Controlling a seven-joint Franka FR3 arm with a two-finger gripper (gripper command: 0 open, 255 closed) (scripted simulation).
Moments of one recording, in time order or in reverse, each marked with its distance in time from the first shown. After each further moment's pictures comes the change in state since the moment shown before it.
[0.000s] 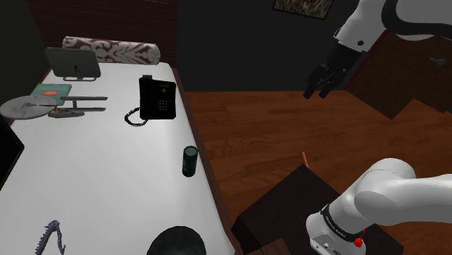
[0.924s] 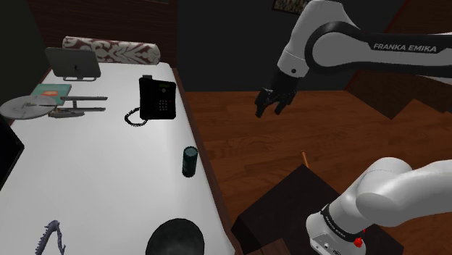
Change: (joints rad) arm 0.049 0.261 0.188 -0.075 0.068 0.334 0.158
